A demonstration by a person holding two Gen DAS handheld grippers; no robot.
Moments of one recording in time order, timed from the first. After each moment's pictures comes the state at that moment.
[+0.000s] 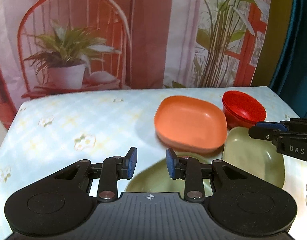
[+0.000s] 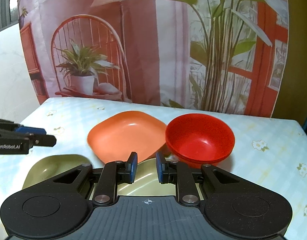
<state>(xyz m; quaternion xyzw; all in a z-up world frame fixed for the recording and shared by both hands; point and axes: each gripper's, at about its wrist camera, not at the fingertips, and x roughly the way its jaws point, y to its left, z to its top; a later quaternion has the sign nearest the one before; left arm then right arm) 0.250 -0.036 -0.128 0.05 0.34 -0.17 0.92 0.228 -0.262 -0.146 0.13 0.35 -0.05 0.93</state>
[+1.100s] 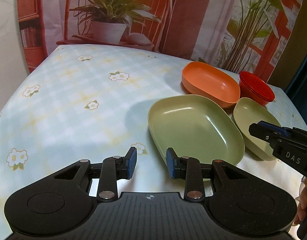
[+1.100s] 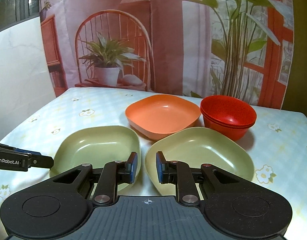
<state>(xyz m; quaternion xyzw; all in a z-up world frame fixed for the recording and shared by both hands) 0.173 0.007 -0.156 -0.03 0.40 -0.09 0.91 0.178 -0.189 -0.155 0.11 0.34 -0.03 0.93</state>
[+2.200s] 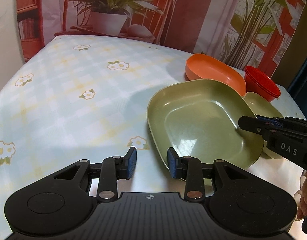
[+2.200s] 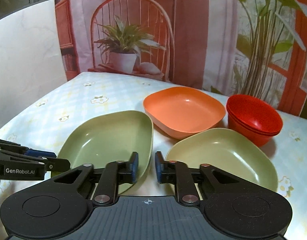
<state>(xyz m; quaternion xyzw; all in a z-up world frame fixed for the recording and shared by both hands) 0.186 0.010 -0.182 -0.05 0.41 -0.10 0.91 0.210 -0.172 -0.167 0.09 0.37 0.02 0.92</state>
